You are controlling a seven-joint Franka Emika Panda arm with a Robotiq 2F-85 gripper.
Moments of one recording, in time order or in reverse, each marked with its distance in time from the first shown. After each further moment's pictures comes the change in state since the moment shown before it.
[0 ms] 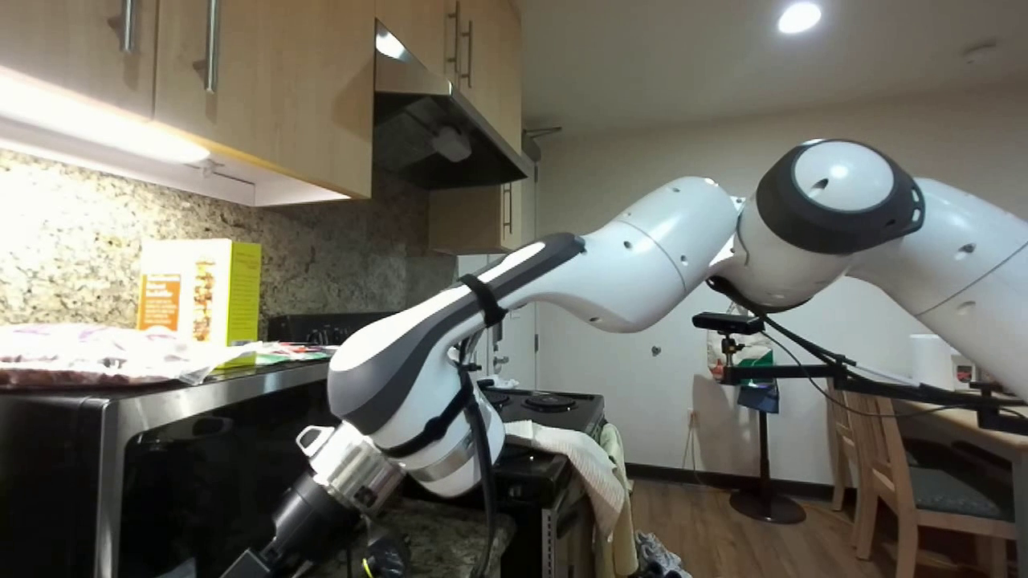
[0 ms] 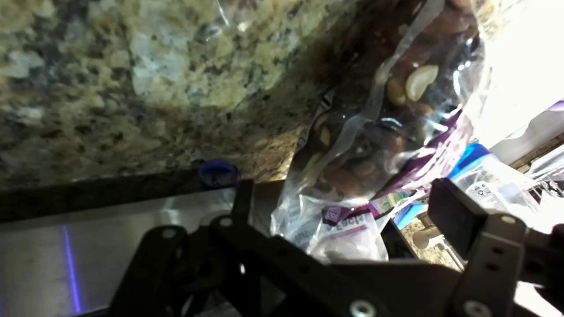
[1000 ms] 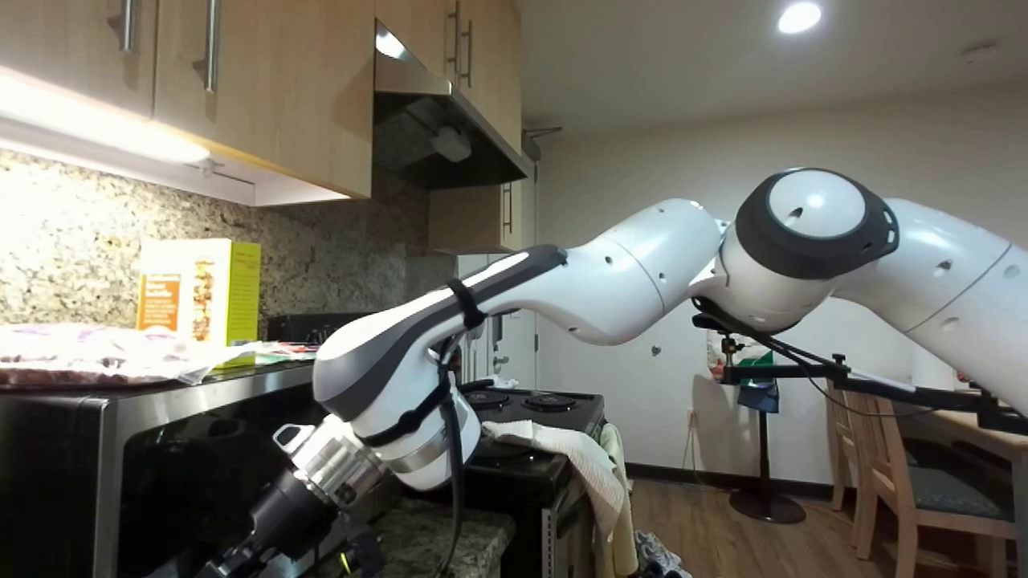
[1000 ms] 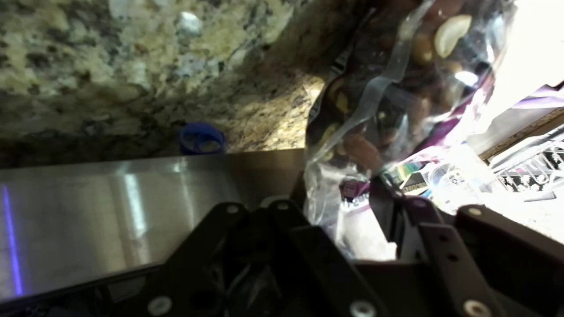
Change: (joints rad) arm -0.004 0.090 0.019 0.144 -0.012 -0.106 -0.086
